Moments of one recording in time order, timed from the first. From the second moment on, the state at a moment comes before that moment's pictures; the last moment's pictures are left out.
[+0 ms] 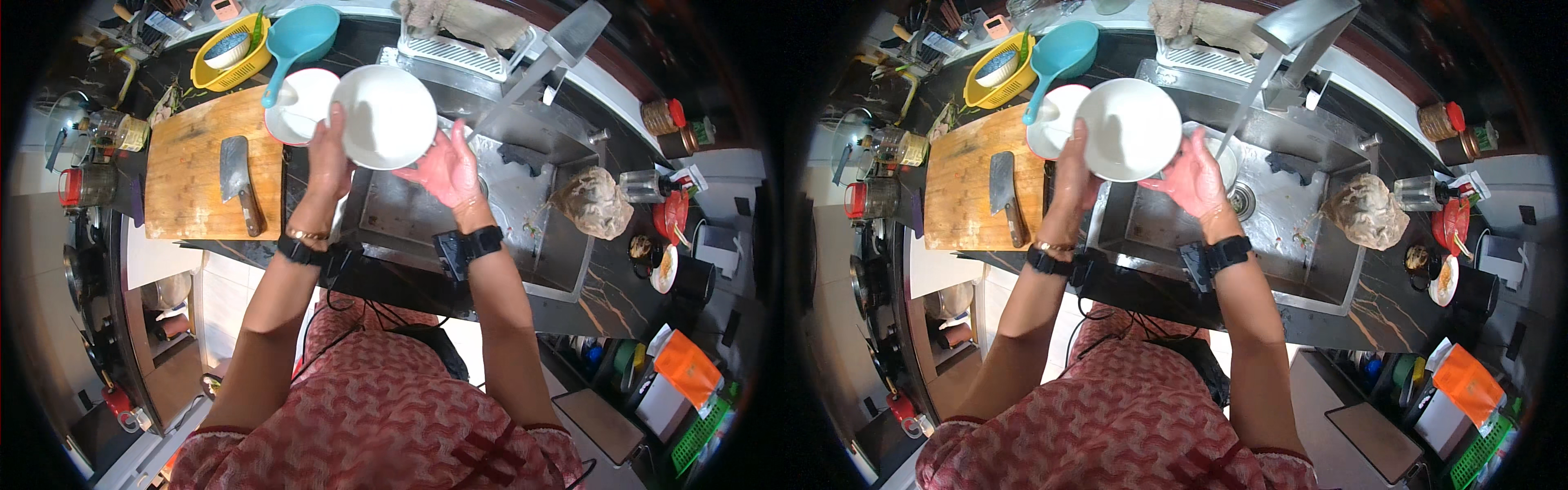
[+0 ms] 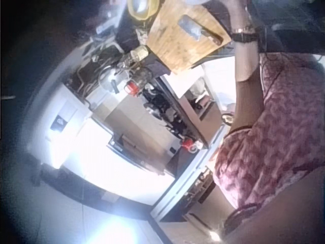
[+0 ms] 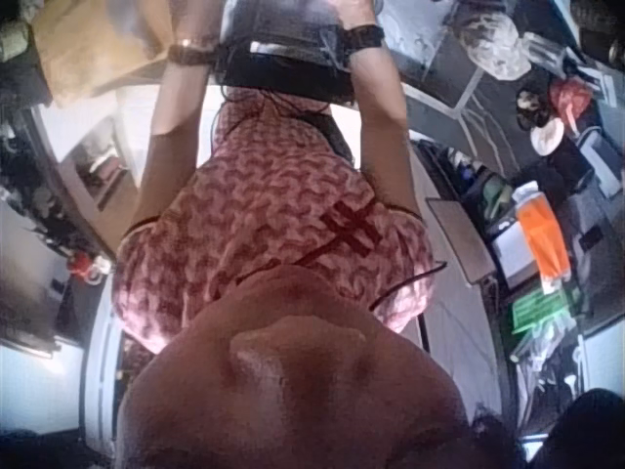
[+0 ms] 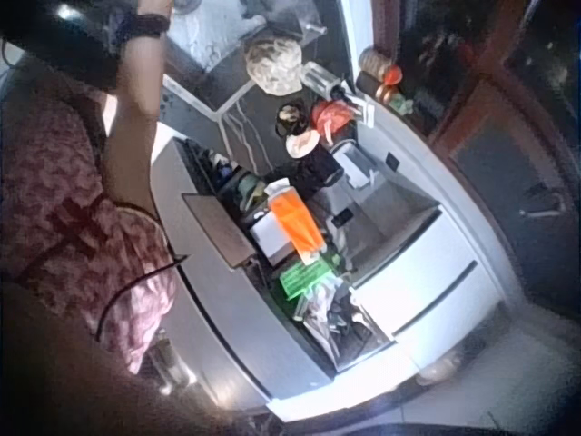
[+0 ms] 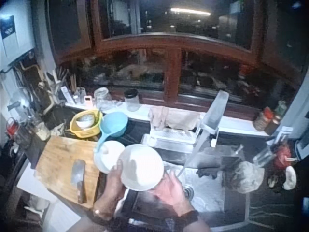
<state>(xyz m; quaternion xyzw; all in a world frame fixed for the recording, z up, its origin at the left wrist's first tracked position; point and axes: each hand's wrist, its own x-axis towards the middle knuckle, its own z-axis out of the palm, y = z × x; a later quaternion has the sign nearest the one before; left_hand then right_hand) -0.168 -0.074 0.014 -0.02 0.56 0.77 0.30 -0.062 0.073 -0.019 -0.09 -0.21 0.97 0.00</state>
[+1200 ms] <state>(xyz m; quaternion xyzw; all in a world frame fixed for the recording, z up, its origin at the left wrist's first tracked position) -0.111 0.005 -0.065 0.59 0.77 0.22 0.13 -0.030 0.143 -0.018 -0.45 -0.61 0.64 0.12</state>
